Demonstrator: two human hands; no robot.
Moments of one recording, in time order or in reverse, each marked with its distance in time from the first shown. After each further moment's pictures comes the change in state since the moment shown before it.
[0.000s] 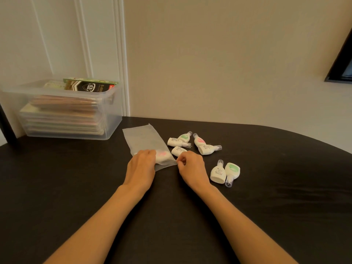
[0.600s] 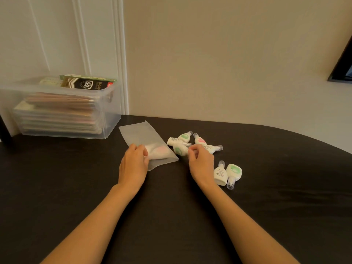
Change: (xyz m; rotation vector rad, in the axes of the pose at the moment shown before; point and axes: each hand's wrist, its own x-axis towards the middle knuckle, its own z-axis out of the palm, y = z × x) left_hand 0.012 -0.011 0.004 -0.239 0.082 -0.238; right_hand 0.012 0.009 -0.005 0.239 0.193 0.154
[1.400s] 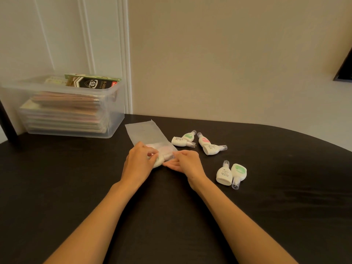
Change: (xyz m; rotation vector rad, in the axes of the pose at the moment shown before) left_hand 0.007 -0.005 -0.003 -0.108 -0.058 0.073; right_hand -0.007 -0.029 0.023 0.567 -0.337 0.459
